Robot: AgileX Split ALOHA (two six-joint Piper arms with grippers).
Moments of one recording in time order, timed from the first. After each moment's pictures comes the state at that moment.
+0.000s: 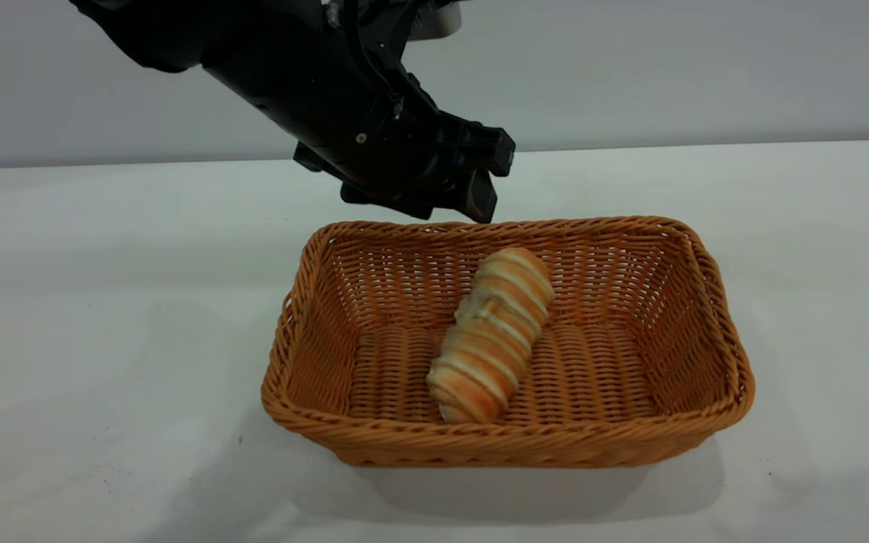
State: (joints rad) left arm -0.58 2.04 -1.21 -0.67 0.06 0.46; right arm 0.26 0.98 -0.92 0.41 0.81 -0.39
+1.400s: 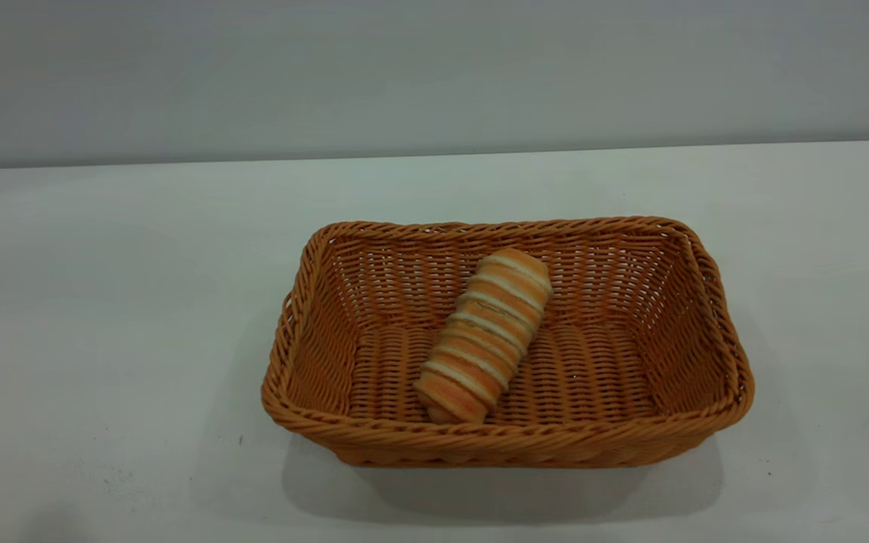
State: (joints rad) left arm -0.11 0.97 -1.09 -0.53 1.16 0.68; right arm 0.26 0.38 -0.83 0.20 1.18 -0.20
